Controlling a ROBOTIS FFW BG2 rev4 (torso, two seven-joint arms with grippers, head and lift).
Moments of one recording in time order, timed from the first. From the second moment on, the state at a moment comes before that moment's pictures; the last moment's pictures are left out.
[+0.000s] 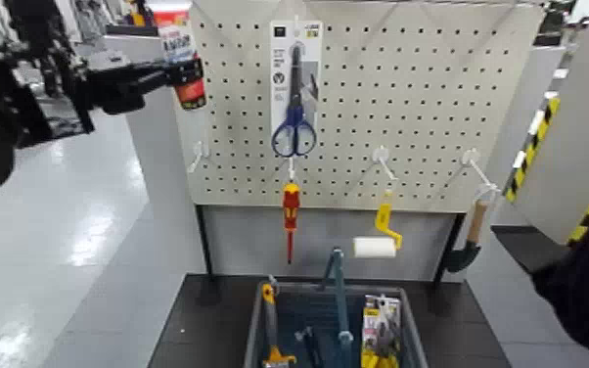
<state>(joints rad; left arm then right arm) -0.67 0.39 0.00 -1.70 0.47 0.67 -0.91 0.50 0.00 0.16 -1.40 -0.26 -0.73 0.04</state>
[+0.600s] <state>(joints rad) -0.65 0.33 -0.06 -1.83 0.56 0.74 -0.85 0.50 0.00 0.16 -1.40 -0.26 -0.73 0.04</state>
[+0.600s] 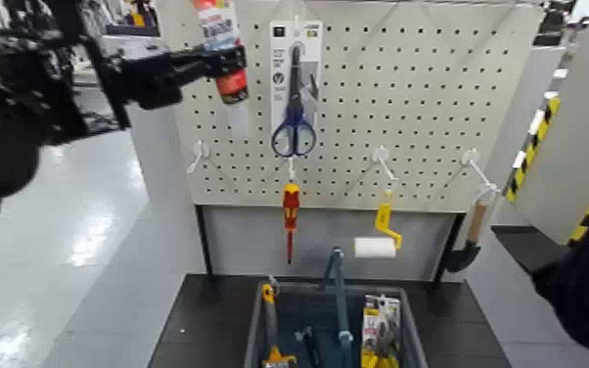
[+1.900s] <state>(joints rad) -0.48 0.23 -0.30 -1.52 0.66 0.66 -0.87 0.49 0.00 0.16 -1.39 -0.26 -0.73 0.05</state>
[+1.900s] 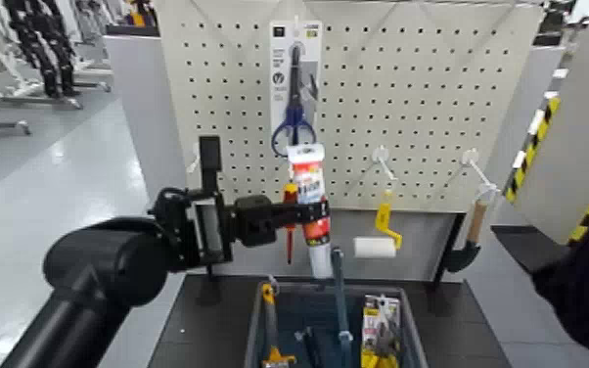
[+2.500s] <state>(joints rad) -0.45 0.22 -0.34 -1.43 0.57 0.68 -0.94 0.49 0.00 0.17 -1.39 -0.26 -0.74 0.05</state>
